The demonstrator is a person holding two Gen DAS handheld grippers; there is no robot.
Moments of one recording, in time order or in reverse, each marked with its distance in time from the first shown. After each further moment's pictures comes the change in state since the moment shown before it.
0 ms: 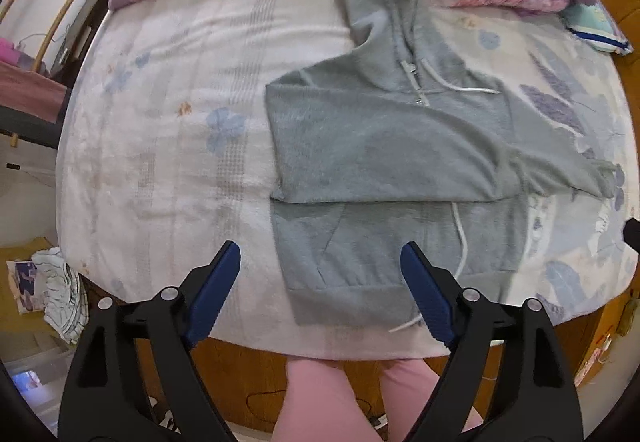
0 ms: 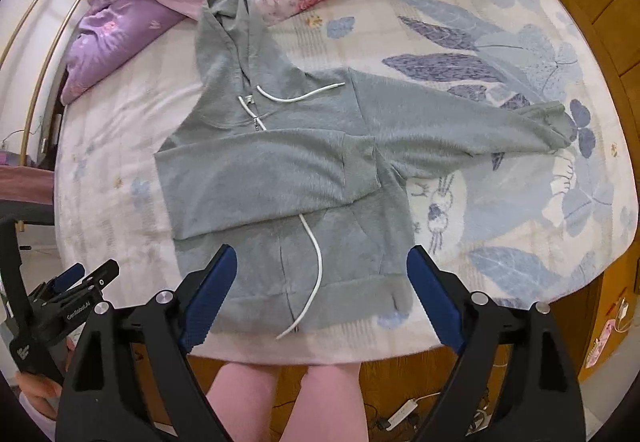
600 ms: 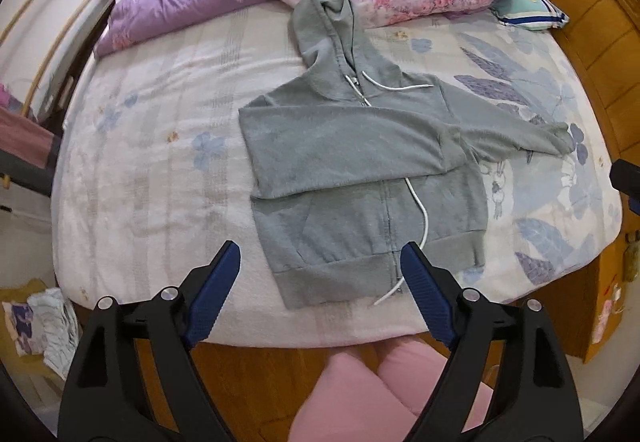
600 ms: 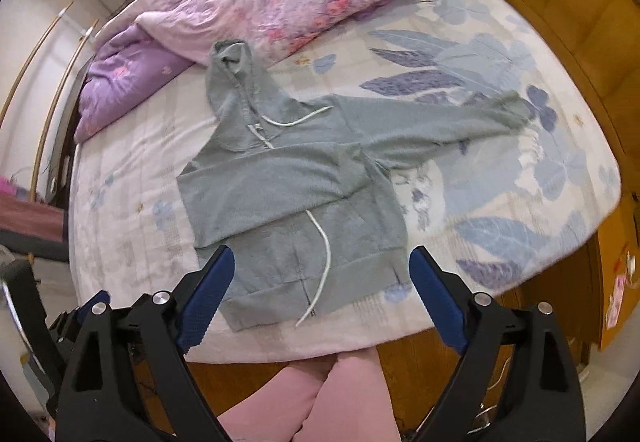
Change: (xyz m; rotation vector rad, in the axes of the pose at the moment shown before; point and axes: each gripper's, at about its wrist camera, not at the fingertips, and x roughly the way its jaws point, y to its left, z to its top) left arm -0.061 -0.018 -0.090 0.149 -0.174 -0.063; right arm -0.077 0.000 -0.092 0.145 -0.176 -0.031
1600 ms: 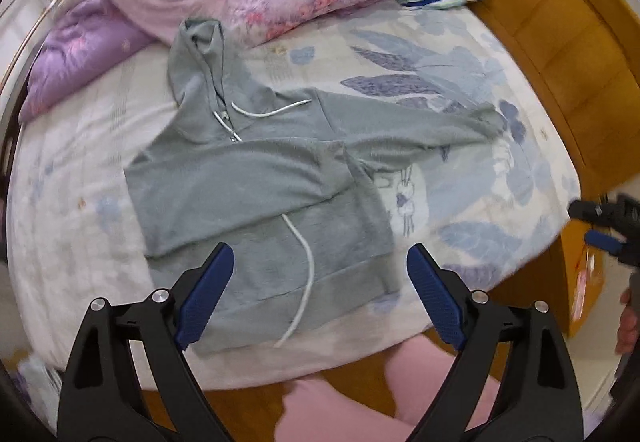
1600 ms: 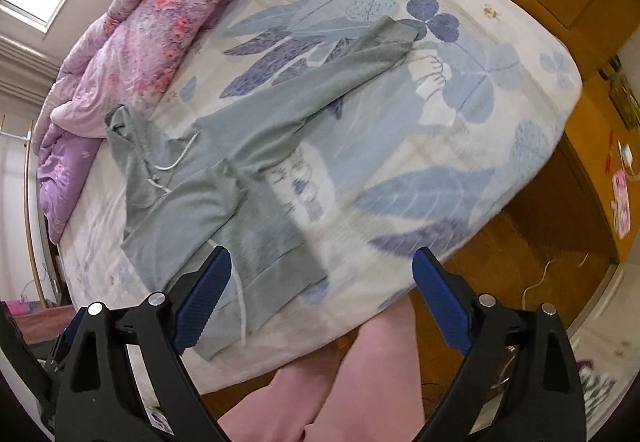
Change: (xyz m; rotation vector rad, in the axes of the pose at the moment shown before) left arm 0.034 -0.170 0.054 0.149 -0.022 -0.174; right arm 0.037 -0.237 0.036 0.342 0.086 0.003
